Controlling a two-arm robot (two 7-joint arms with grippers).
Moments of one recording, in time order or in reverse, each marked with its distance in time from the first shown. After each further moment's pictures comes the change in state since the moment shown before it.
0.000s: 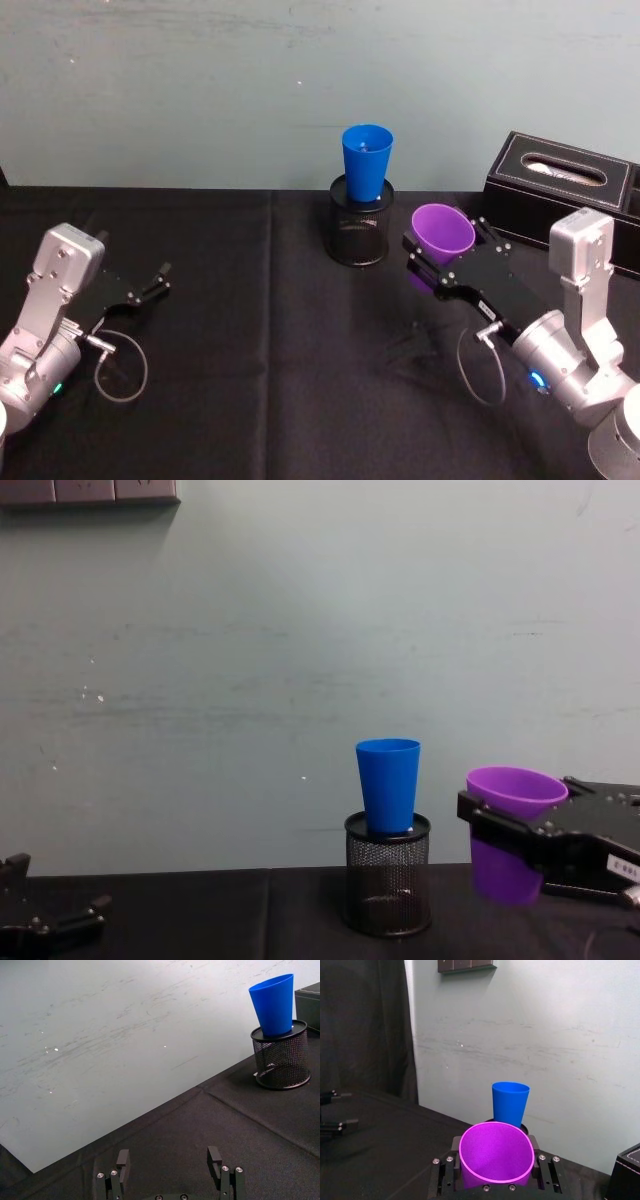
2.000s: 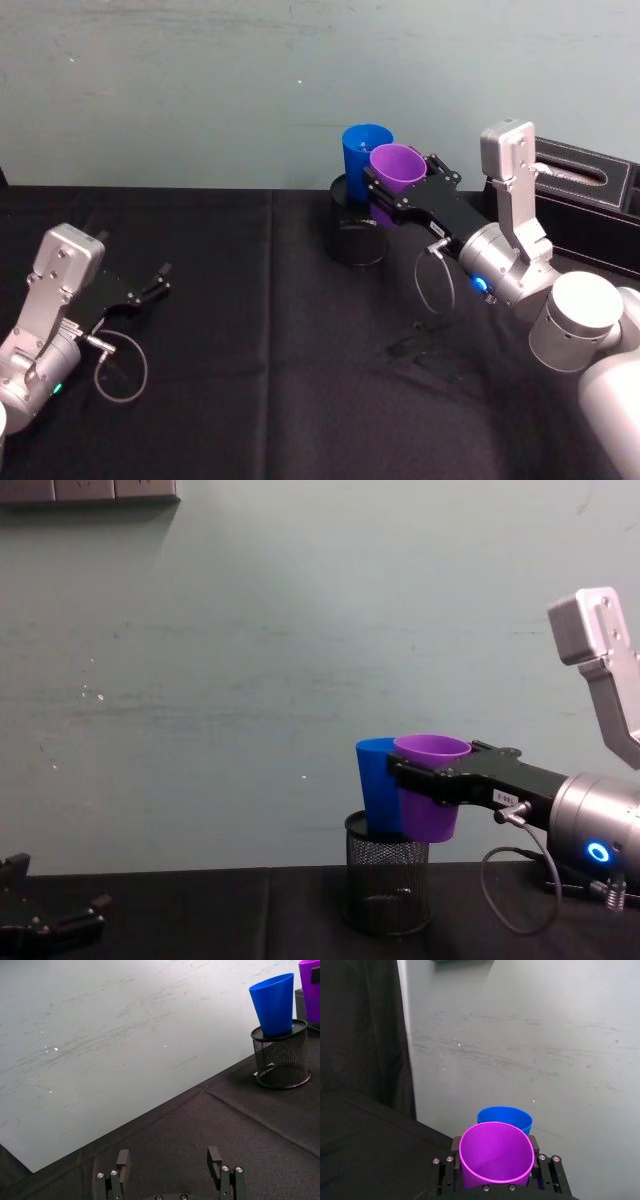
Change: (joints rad) left arm 0.000 0.000 0.000 0.000 0.000 0.000 0.000; right arm 0.399 -0.124 -0.079 0.462 0.003 -0.018 0.060
